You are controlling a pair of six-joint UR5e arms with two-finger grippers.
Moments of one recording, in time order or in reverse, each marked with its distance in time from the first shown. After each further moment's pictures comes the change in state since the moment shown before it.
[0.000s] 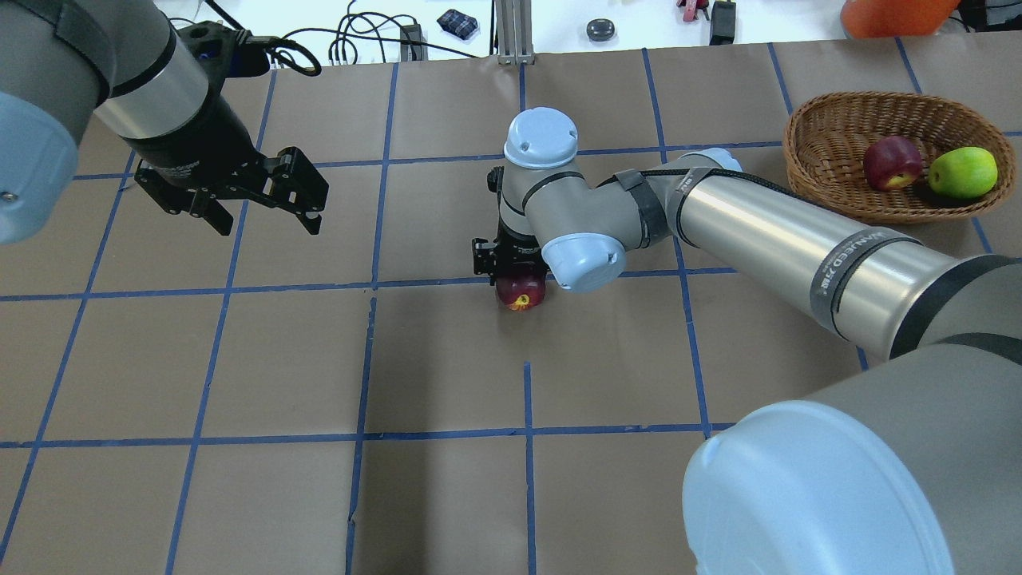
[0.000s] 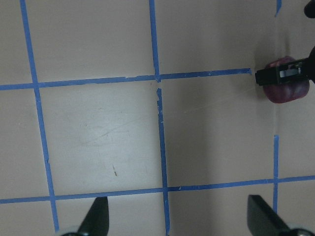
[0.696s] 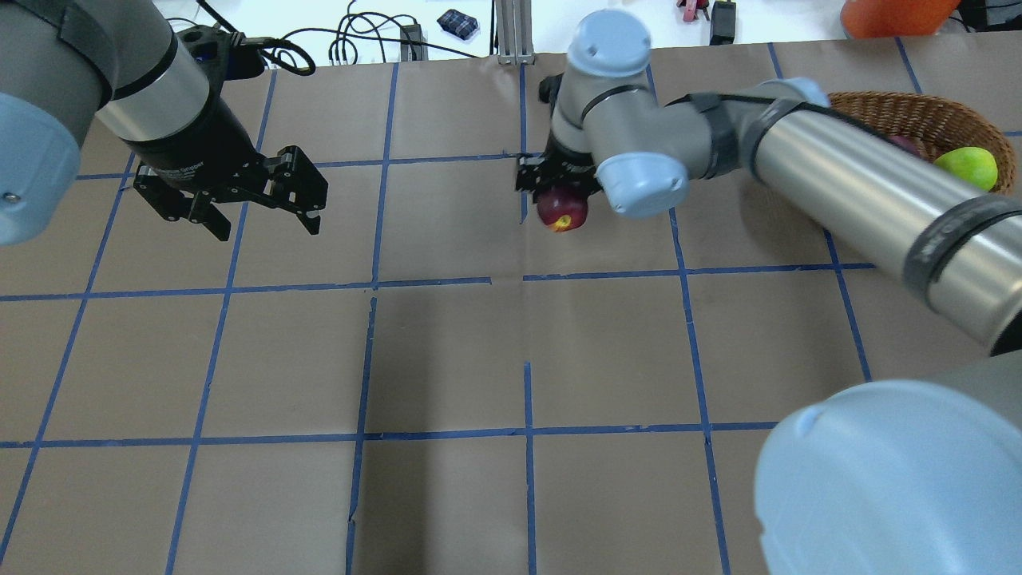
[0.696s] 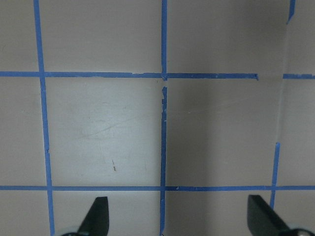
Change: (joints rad) left arm 0.000 0.000 -0.002 0.004 0.002 -0.067; right arm -0.289 -0.095 -0.170 0.138 -0.026 -0.161
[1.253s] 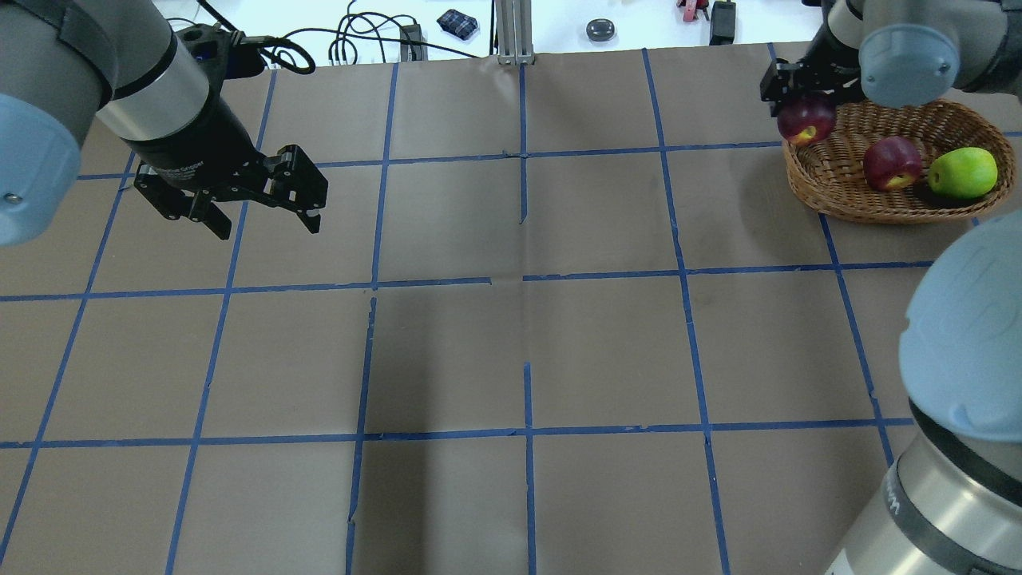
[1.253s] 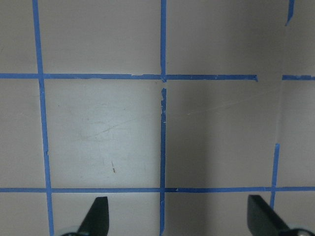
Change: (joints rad) left arm 0.002 -0.003 -0.001 0.002 -0.001 0.007; right arm -0.339 0.072 -0.092 0.014 -0.098 -0.273
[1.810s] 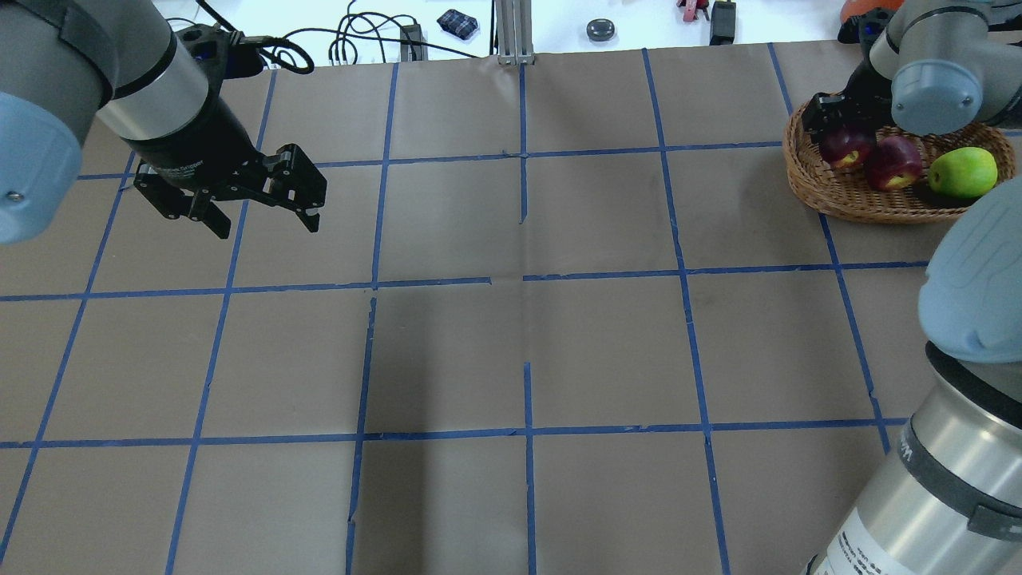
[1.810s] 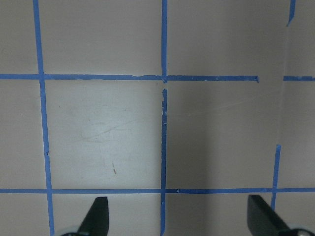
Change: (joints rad) left arm 0.004 -0.003 -0.001 0.004 0.000 0.001; right arm -0.070 0.078 0.008 -0.062 -0.011 -0.154
